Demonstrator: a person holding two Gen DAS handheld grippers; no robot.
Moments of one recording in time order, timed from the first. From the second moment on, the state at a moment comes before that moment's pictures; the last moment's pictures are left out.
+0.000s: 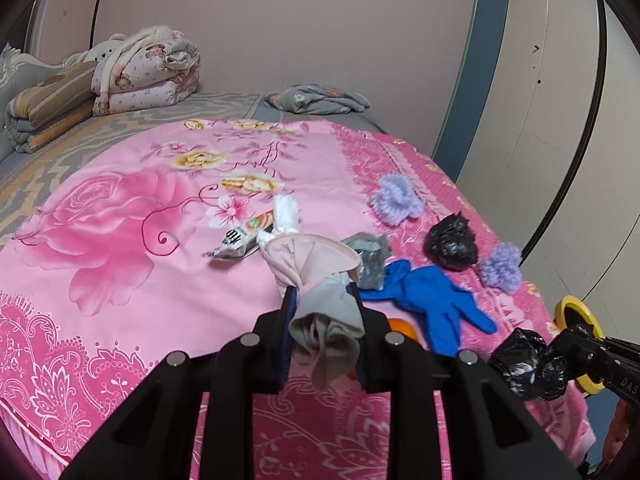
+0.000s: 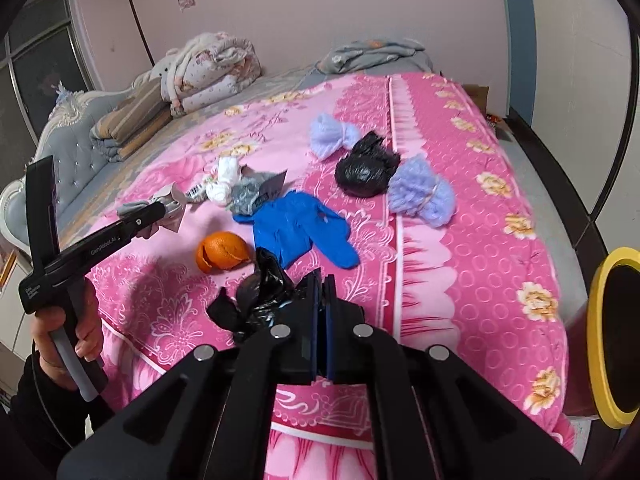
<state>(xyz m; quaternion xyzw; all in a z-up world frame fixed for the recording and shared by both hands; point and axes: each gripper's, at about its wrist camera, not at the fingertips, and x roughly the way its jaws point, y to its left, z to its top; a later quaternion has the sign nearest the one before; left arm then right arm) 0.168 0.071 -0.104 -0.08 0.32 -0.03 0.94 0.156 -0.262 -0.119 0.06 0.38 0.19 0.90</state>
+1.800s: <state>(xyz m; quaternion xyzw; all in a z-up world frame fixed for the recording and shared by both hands) 0.195 -0.275 0.072 0.02 0.20 -0.26 0.94 0.072 -0.603 0.041 0.19 0.12 -0.13 0.97</state>
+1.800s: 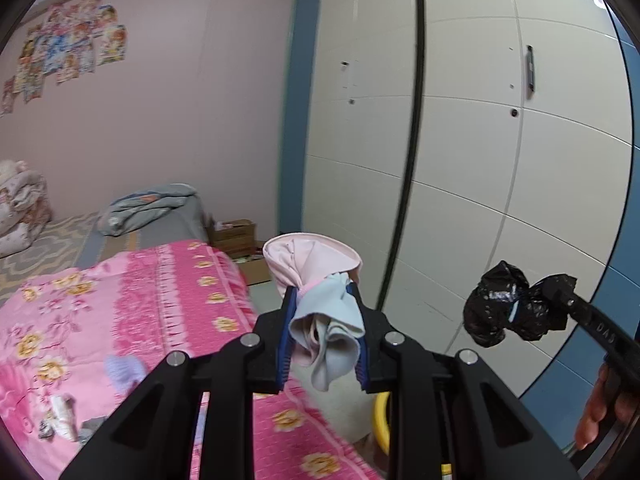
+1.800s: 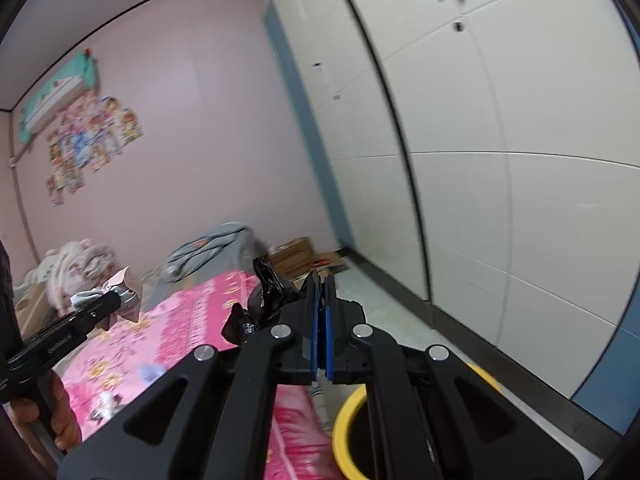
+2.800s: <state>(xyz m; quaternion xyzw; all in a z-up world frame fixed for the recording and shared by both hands) 0.231 -0.462 -0.099 0.09 0.33 -0.37 0.86 0.085 -0.719 -0.110 0.25 0.17 -0.33 0.89</state>
